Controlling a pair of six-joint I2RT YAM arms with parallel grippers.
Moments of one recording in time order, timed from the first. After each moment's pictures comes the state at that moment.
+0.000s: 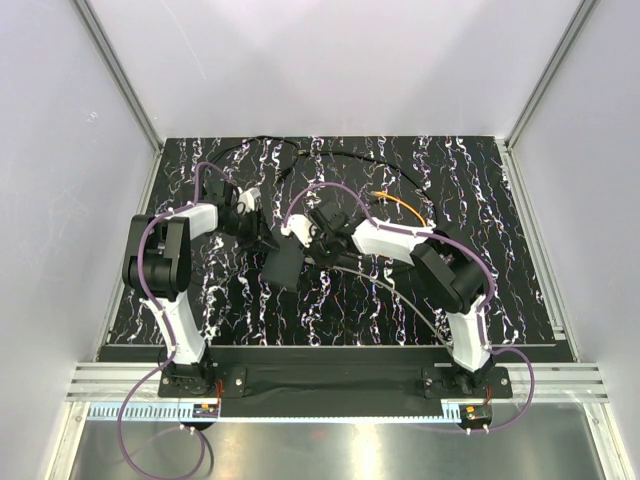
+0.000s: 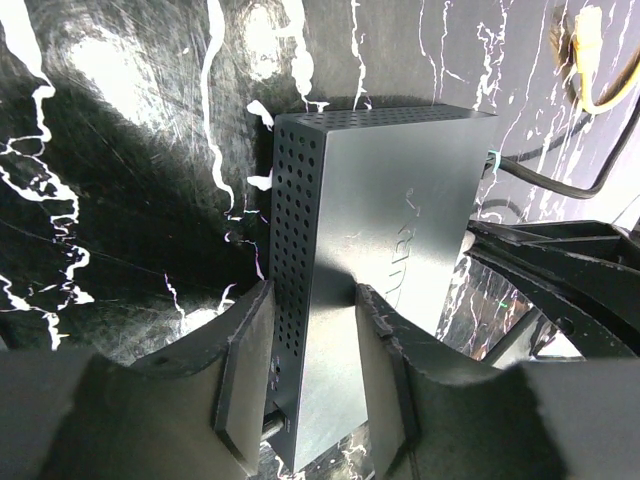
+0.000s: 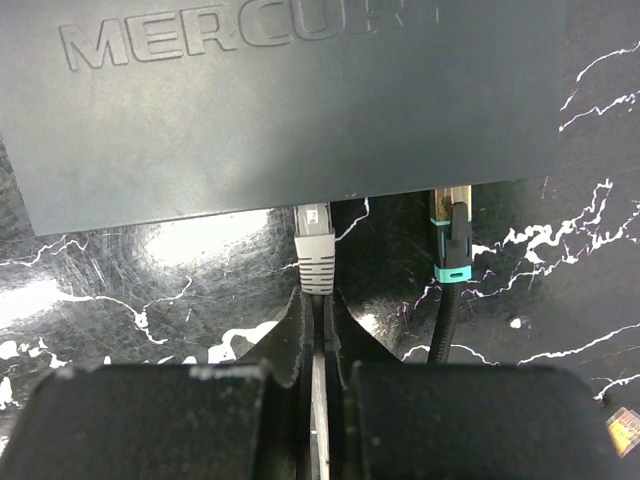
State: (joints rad) left arm -0.08 1.91 1.13 -0.40 0.71 -0.23; right arm 0.79 2.04 1.39 -0.36 -0.23 -0.38
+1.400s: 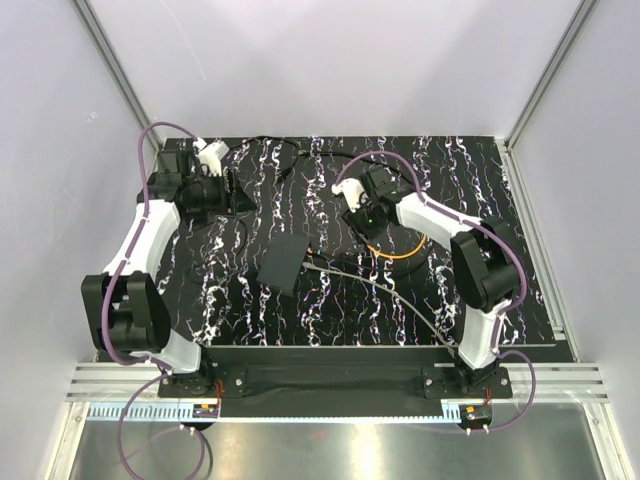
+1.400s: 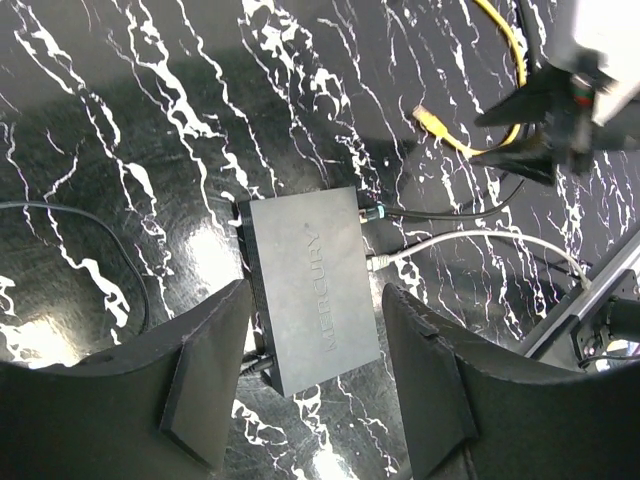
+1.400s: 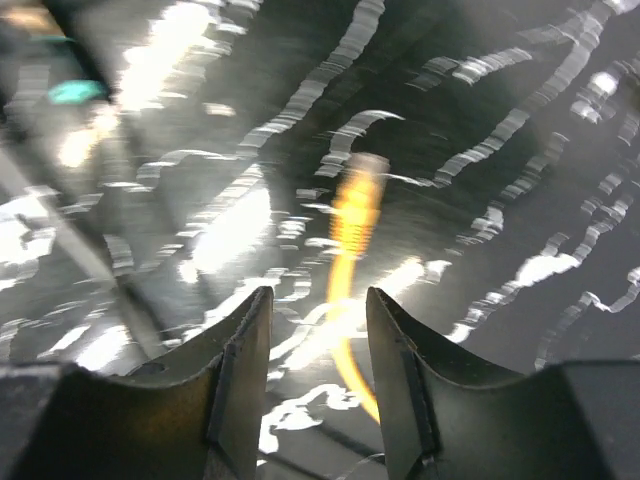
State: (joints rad) left arm 0.04 1.52 1.25 -0.55 0.73 -0.03; right arm 0.51 1.89 1.38 -0.53 -0.17 -0.32
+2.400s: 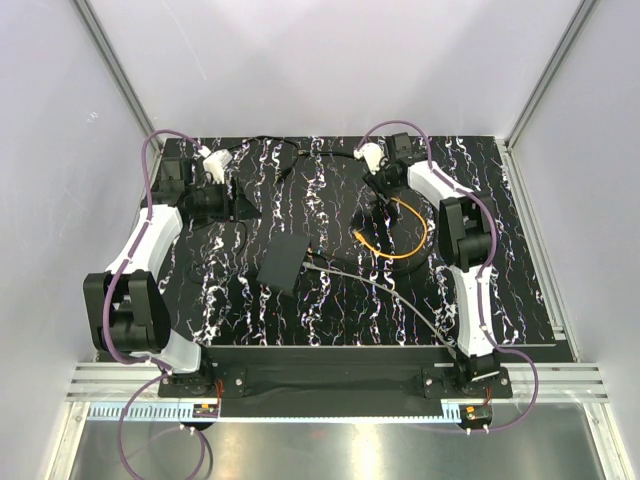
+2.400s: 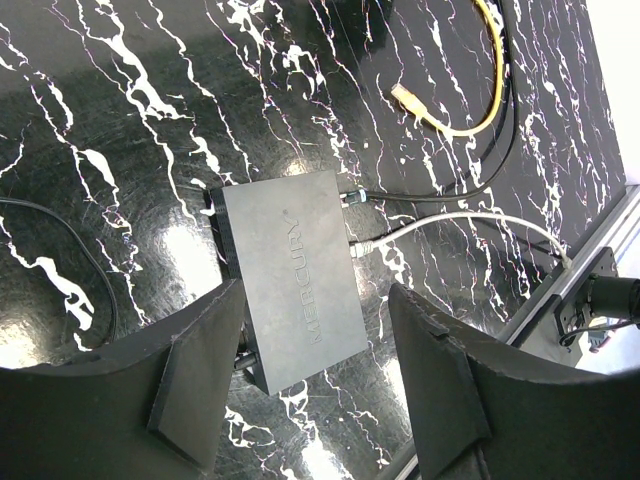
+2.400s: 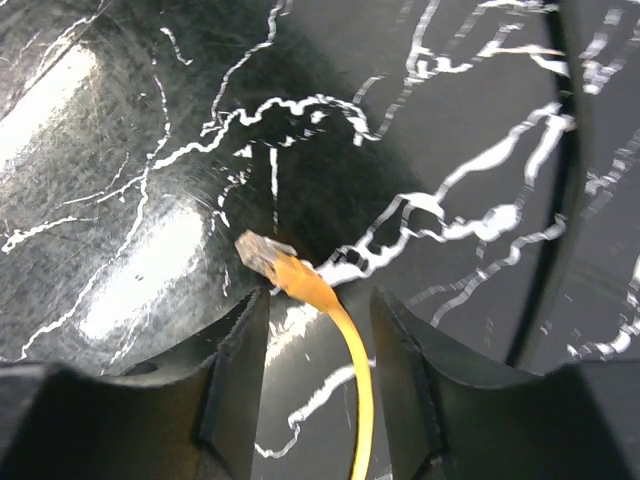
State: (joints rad) left arm 0.04 1.51 1.17 -0.50 0.80 -0.03; right arm 0.27 2.32 1.88 -0.53 -0.16 -0.57
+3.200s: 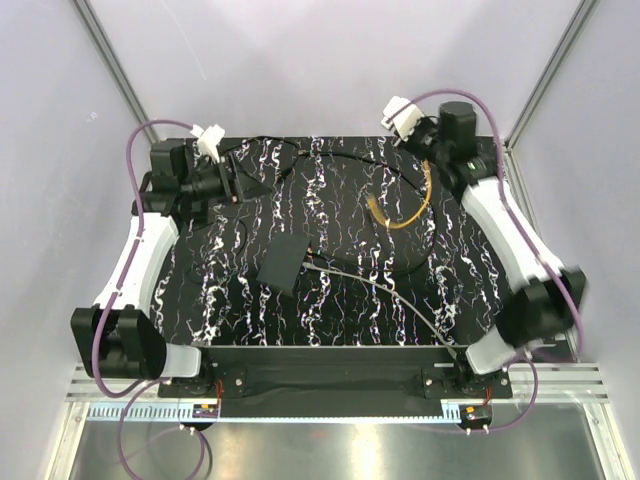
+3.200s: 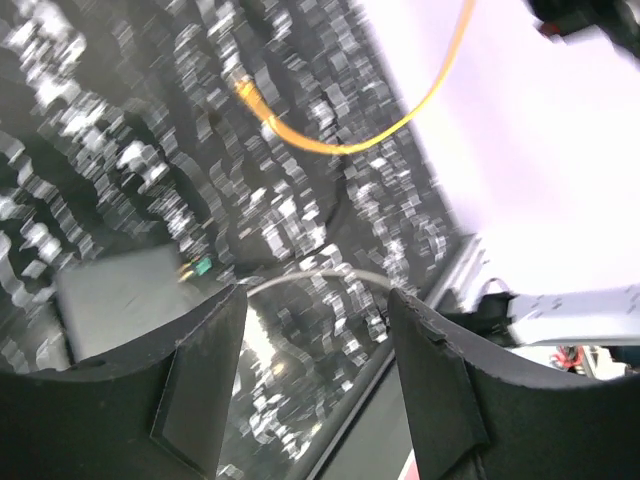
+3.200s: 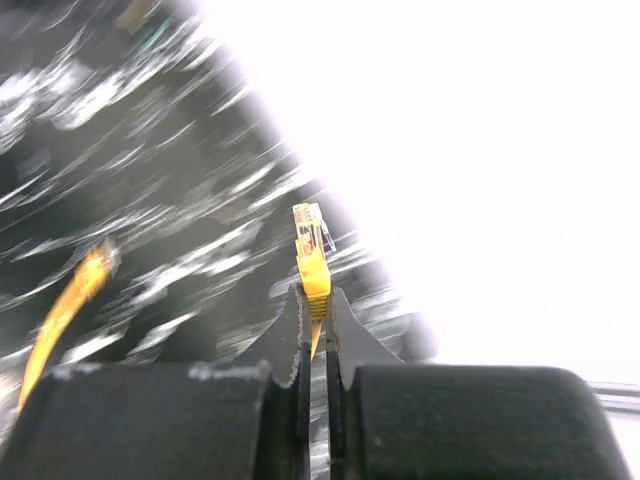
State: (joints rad) left arm -0.02 1.36 1.22 -0.37 0.92 -0.40; right arm 0.26 1.63 1.59 -0.33 -0.19 -0.78
